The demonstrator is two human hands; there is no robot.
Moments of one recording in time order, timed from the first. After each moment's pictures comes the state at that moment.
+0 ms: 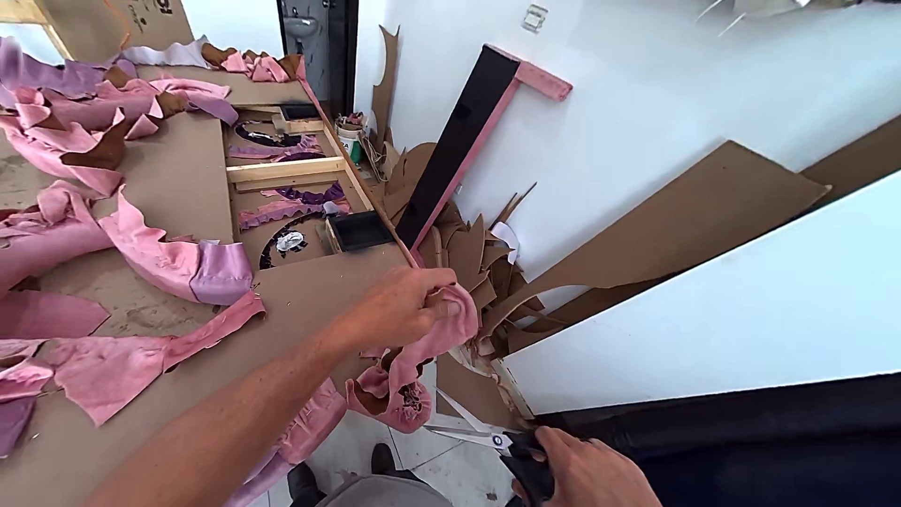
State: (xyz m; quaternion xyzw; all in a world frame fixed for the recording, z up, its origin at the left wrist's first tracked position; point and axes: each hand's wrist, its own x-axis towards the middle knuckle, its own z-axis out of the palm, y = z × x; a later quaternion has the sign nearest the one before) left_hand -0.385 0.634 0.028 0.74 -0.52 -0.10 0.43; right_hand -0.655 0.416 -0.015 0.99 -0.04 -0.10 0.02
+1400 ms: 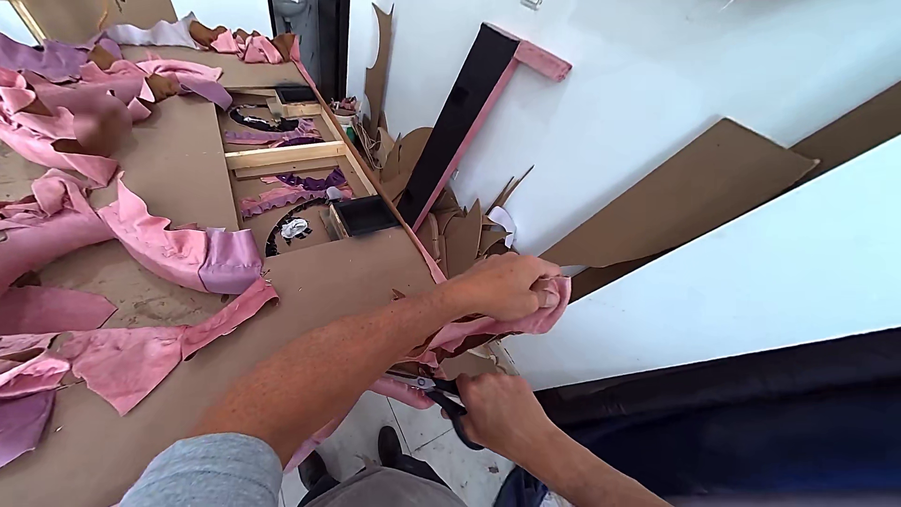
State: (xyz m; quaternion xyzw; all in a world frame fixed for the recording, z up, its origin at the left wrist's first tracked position) left_hand -0.402 0.532 0.037 0.69 -0.60 -0.21 0.35; right_hand -0.569 0.511 -0.021 0.96 -0.03 -0.26 0.04
